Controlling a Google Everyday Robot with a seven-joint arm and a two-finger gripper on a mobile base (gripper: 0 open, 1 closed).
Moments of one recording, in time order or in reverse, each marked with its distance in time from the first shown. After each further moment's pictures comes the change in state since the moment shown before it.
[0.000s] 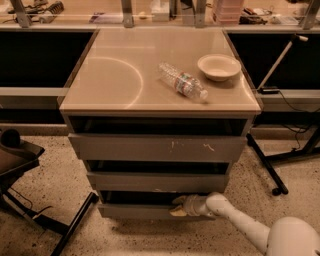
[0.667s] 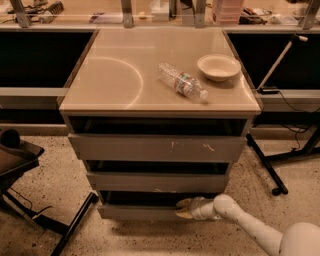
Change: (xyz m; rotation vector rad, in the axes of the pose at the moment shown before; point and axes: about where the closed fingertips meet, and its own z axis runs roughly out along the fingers) arm 0.007 0.016 -0.033 -0.040 -0.013 -0.005
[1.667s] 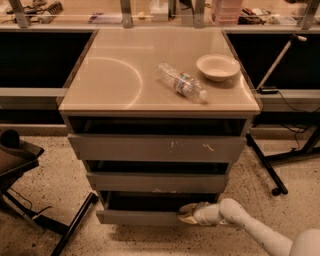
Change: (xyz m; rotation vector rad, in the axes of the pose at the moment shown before) arm 0.013 0.019 -0.021 -0.030 0.006 0.010
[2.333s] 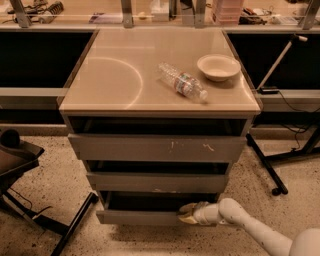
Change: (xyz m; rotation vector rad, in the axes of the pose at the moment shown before) arm -0.002 0.000 -0.001 0.000 0.000 0.000
